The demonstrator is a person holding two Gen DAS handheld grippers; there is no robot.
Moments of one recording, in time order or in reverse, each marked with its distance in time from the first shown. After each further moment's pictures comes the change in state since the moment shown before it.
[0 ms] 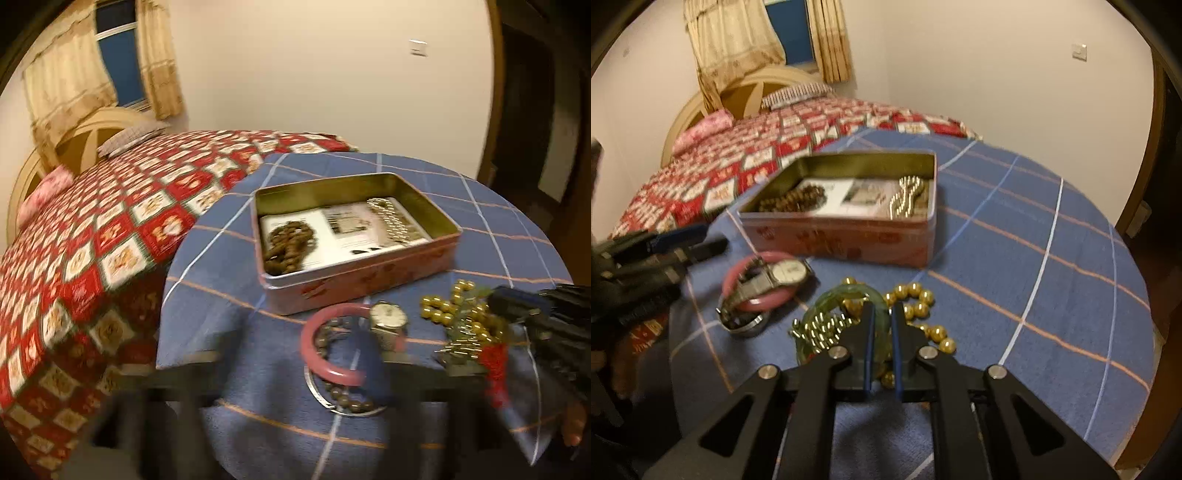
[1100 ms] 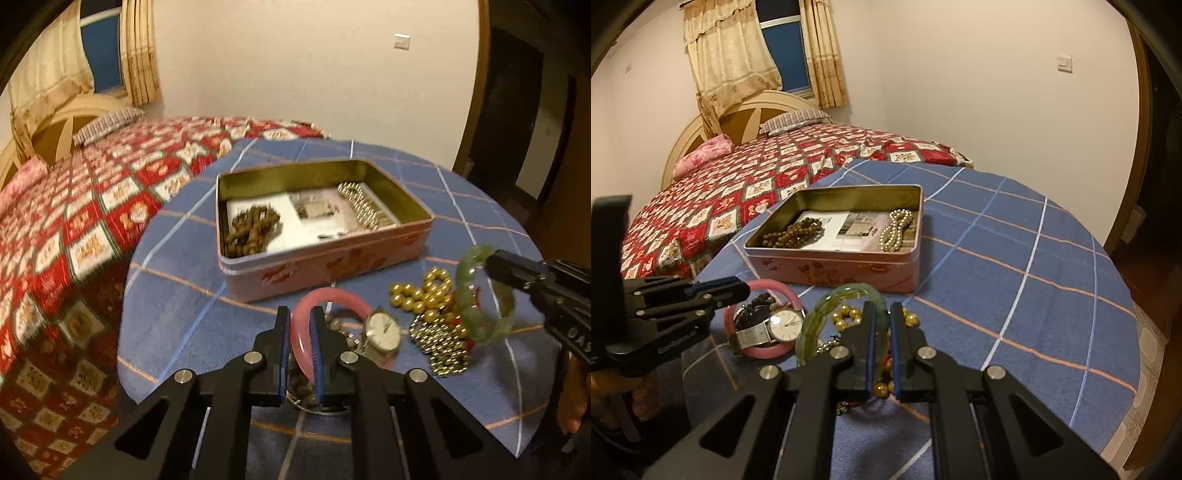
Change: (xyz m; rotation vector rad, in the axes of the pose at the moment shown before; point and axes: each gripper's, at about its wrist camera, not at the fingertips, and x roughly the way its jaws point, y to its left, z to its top) left arm 0.005 -0.016 -0.001 0.029 0.042 -0.121; right arm -0.019 -0.005 0.008 0.024 -0.081 -0.011
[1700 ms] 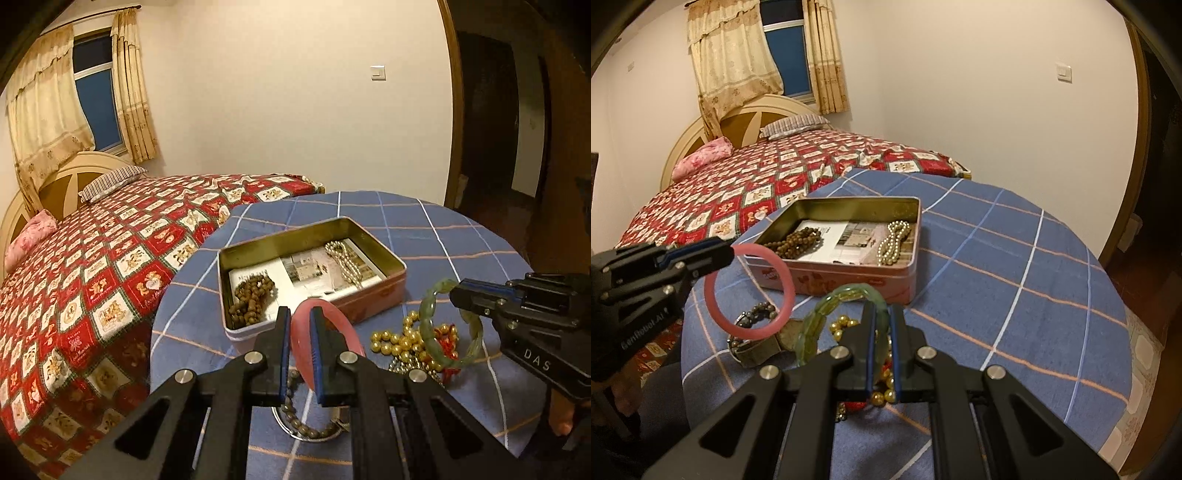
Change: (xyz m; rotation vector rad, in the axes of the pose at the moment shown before) left arm -0.039 -0.019 0.024 0.098 -0.172 0.041; right arm -0.005 0.003 0.006 -0.024 -0.026 -0.016
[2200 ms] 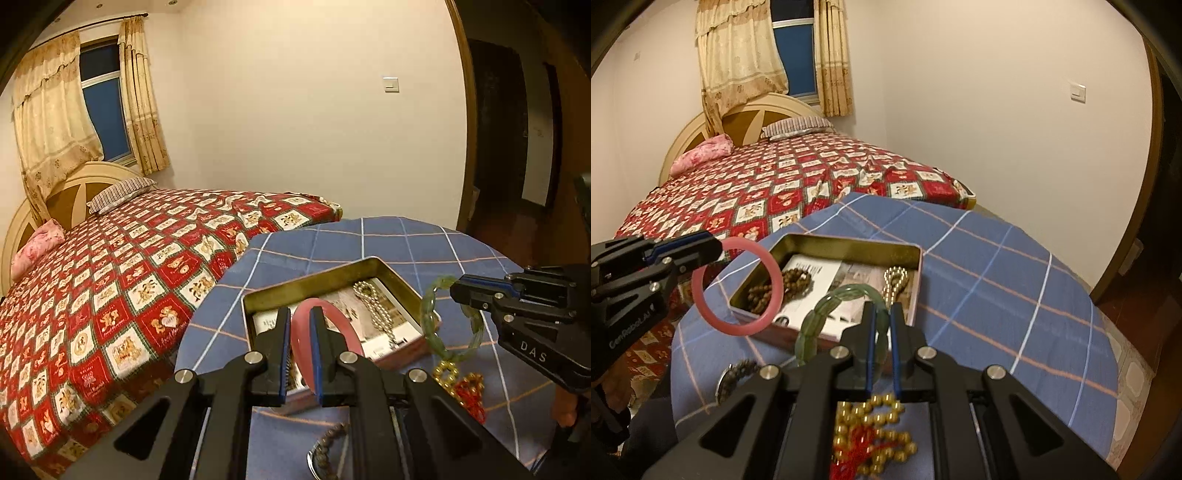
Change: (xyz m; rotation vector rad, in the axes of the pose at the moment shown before) left arm 0.022 0.025 0.045 -0.001 -0.037 0.042; right arm 0.029 0.000 0.060 -0.061 -0.008 -0.015
